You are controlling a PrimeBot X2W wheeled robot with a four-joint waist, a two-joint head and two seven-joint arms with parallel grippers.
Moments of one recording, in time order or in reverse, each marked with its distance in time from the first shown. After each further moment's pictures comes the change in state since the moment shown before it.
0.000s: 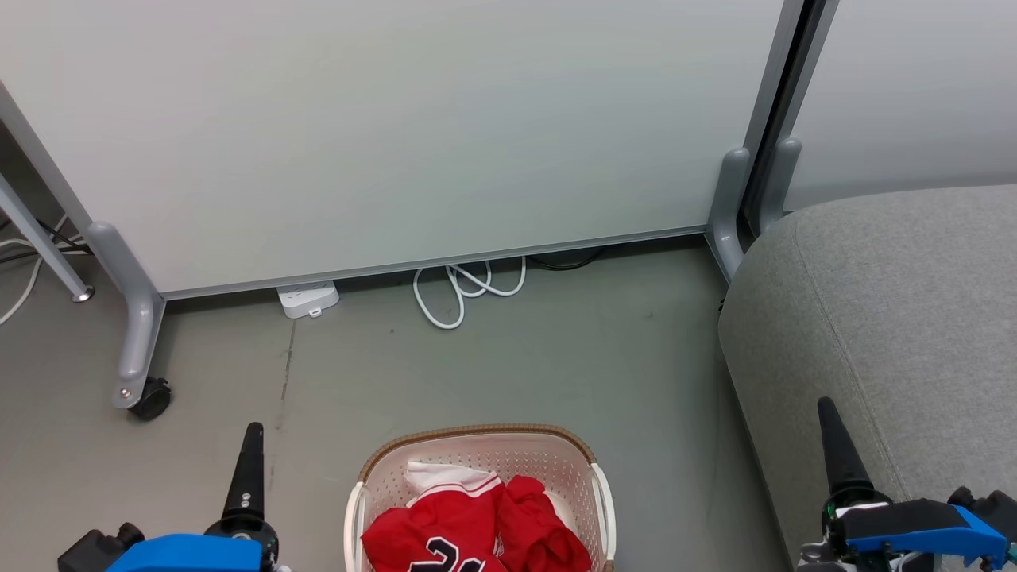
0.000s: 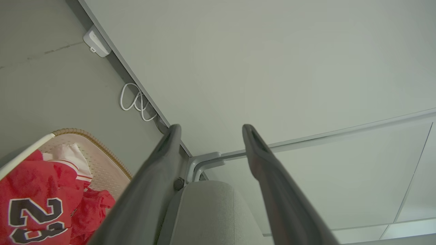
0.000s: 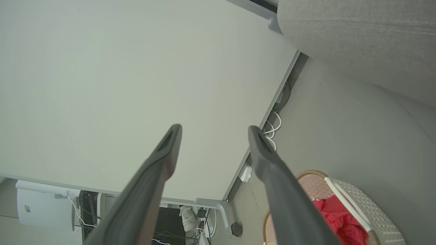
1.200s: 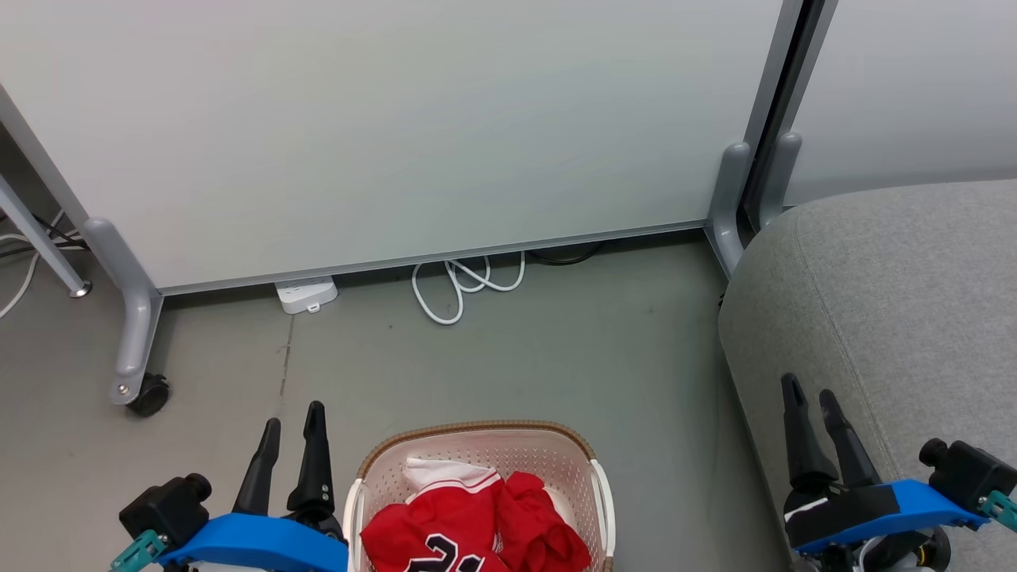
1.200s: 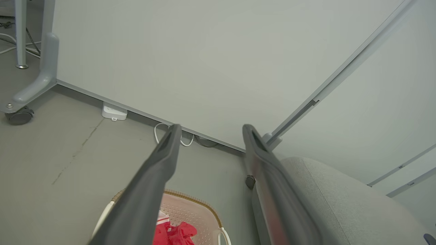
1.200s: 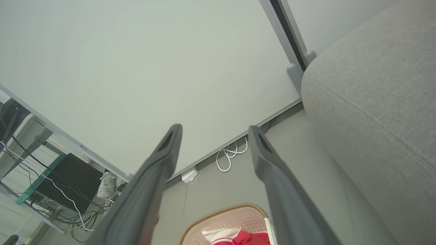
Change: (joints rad) left arm -0.022 0.008 -0.126 -0.030 0.627 0.050 -0.120; right arm 0.005 -0.001 0.040 -0.101 -0.594 0.000 -0.056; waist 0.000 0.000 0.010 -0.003
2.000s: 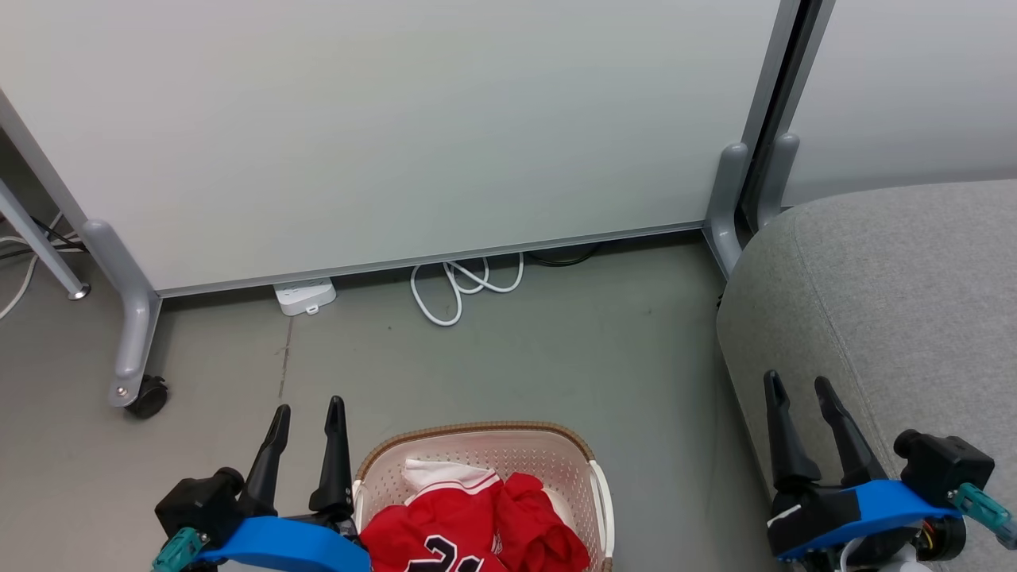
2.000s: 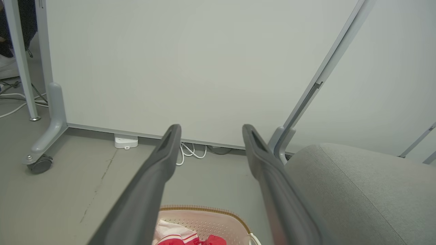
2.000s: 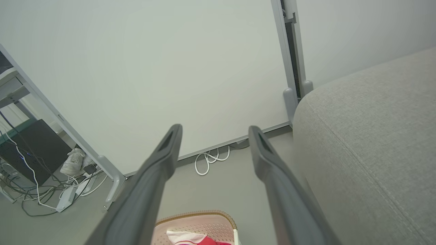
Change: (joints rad) left arm -0.003 0.004 -0.038 -0.009 0.234 0.020 -0.061; right arm 0.002 -0.001 0.021 -0.026 -0.255 0.000 -0.035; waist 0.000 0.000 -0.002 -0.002
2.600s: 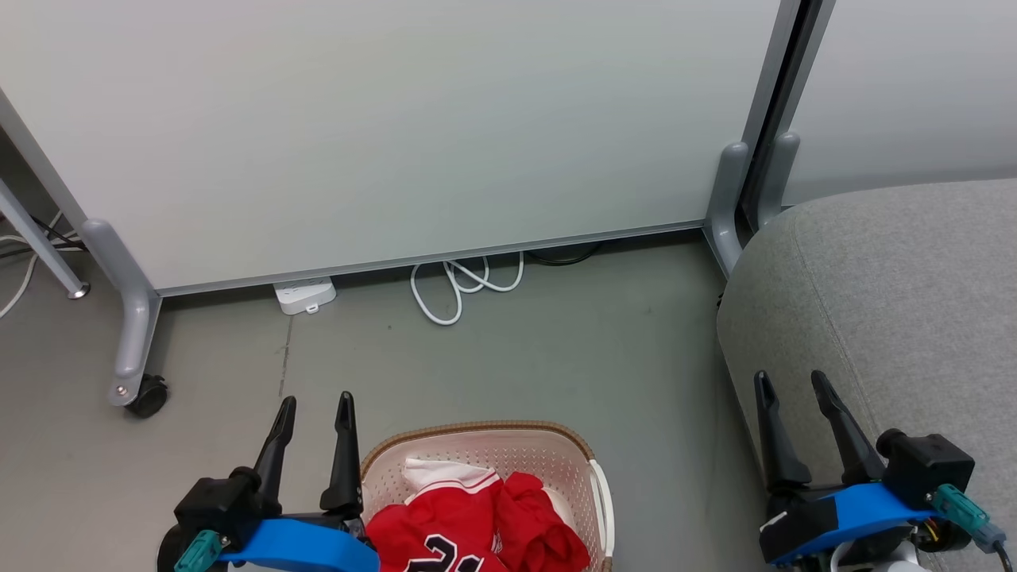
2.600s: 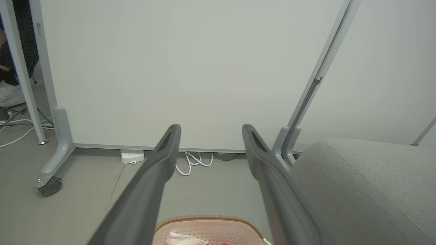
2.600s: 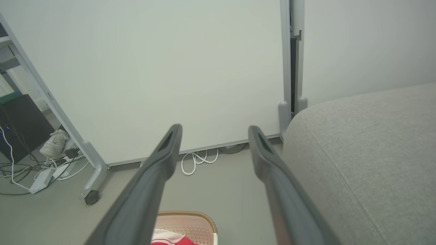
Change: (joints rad) left arm -0.003 0.001 -0.023 -0.007 0.098 0.021 -0.040; right arm 0.005 -0.001 0.007 -0.019 -0.155 0.000 -0.022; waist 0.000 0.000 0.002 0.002
